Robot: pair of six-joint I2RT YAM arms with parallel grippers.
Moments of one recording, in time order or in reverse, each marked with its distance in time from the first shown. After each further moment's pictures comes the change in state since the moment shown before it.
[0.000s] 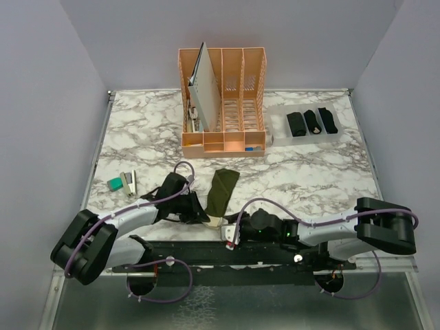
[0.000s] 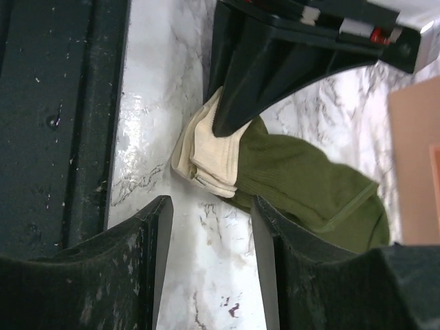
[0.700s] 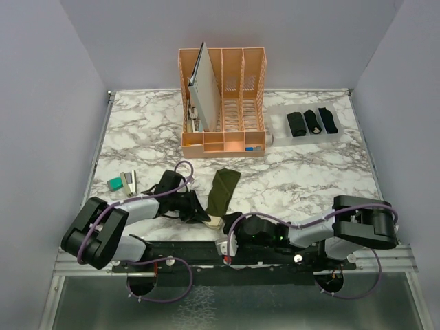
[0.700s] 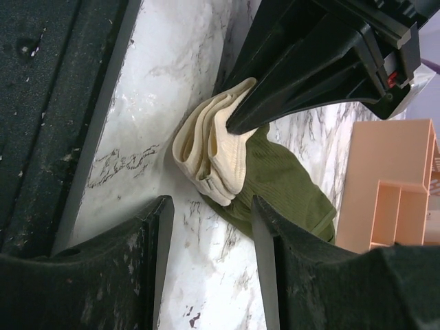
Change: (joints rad) left arm 0.122 0.140 0.005 0.075 0.222 0.016; right arm 0.055 0.159 -0.001 0.099 0.081 -0.373
